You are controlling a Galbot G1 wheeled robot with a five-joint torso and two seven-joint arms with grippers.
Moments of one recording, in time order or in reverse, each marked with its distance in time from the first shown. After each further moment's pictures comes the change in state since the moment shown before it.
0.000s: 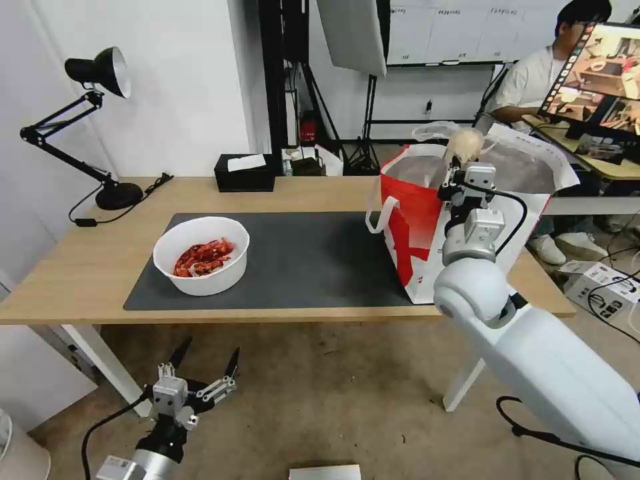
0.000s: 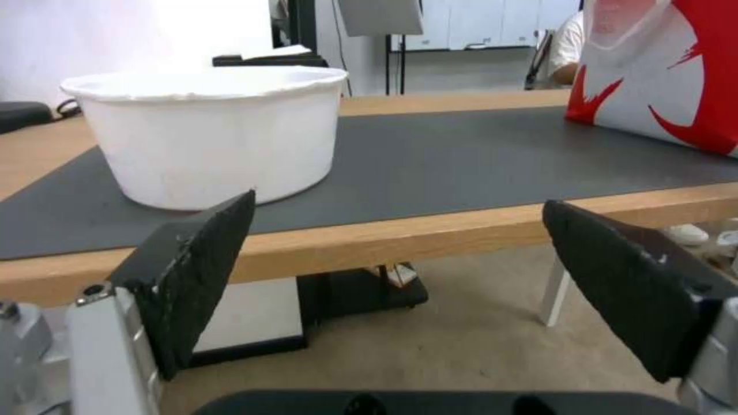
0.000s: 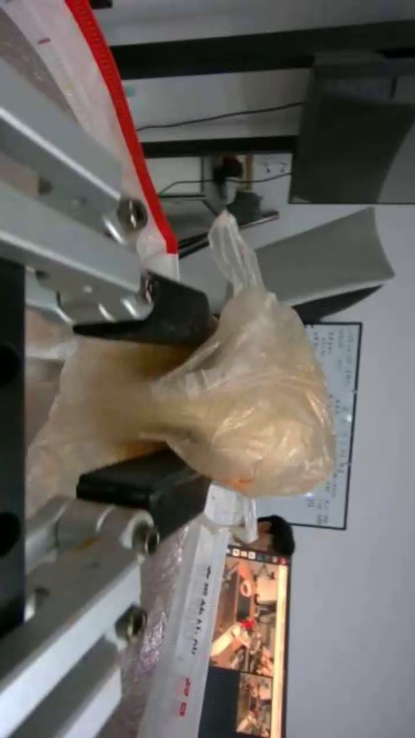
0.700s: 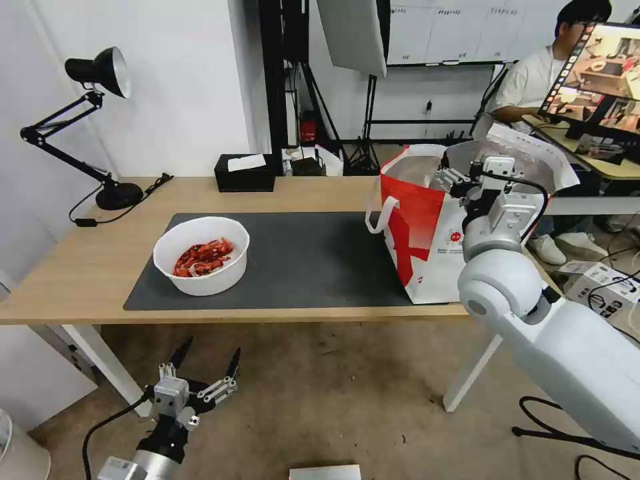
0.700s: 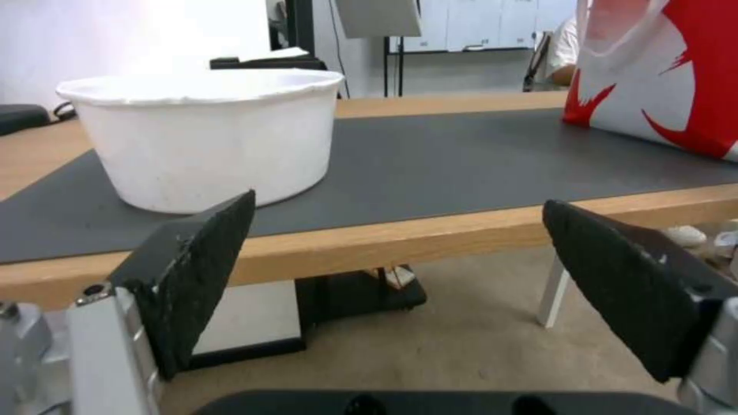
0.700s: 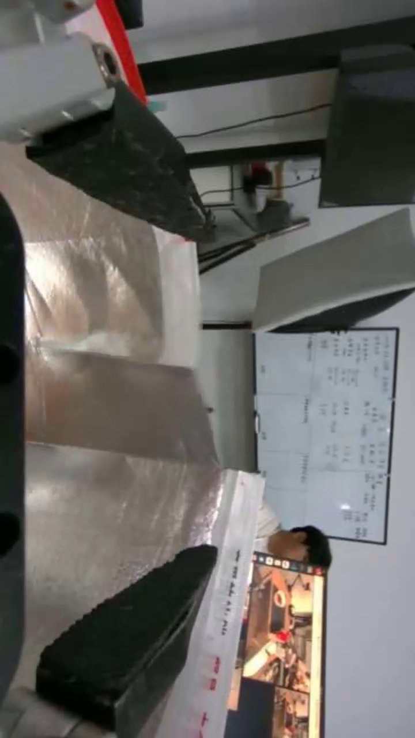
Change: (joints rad) left arm -0.001 -0.006 0.004 -0.003 0.006 0.001 0.002; right arm -0.006 -0.086 0.030 0.061 0.155 -0.041 0.012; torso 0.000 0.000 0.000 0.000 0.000
